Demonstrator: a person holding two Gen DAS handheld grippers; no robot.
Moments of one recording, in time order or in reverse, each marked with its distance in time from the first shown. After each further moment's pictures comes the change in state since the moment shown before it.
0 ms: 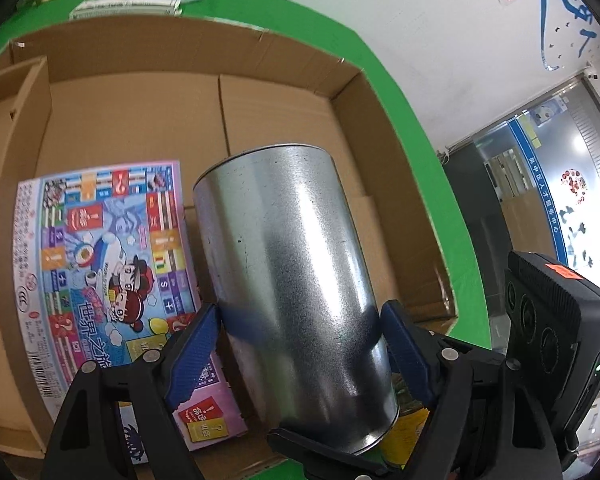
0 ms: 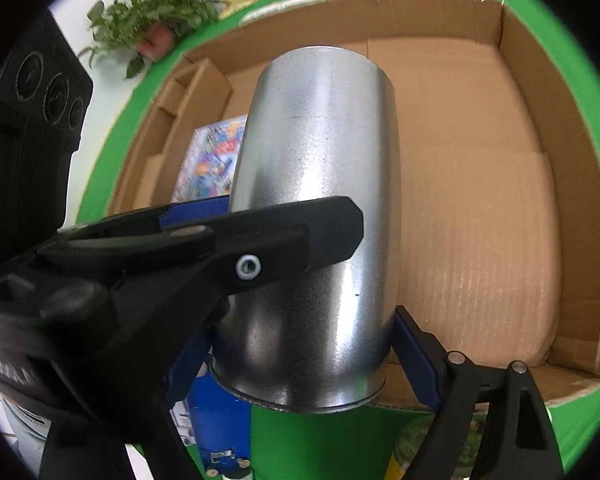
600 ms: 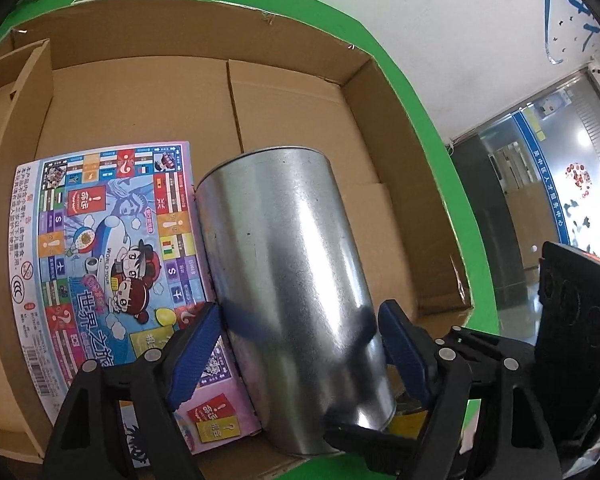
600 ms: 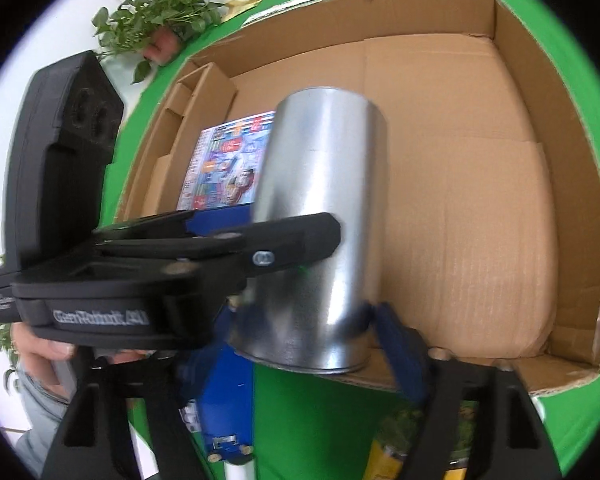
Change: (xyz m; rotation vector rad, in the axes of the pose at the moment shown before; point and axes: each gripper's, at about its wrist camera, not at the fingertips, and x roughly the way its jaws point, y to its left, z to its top) left arm 0.018 -0.008 -0.016 0.004 0.021 0.016; right arm -0.012 -0.015 -0.012 0.010 -0.027 0.051
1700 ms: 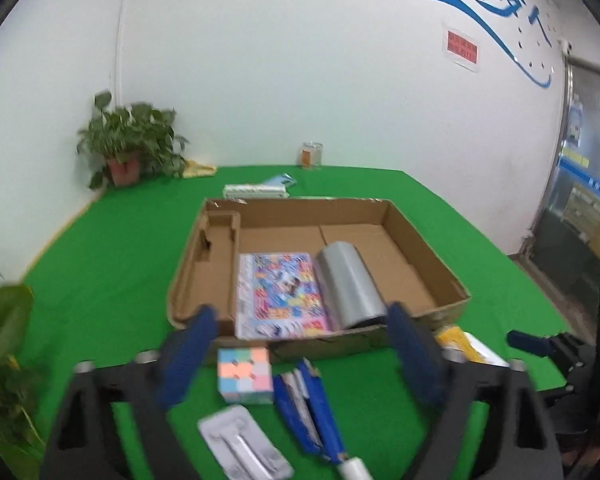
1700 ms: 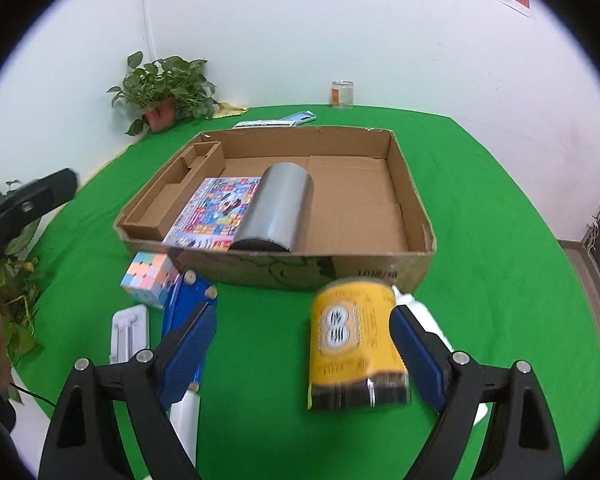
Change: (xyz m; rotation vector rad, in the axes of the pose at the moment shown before) left arm -0.197 -0.103 -0.252 0.138 -0.695 0.462; right arm -0.101 0.050 -0.178 -0.170 -0.520 -0.342
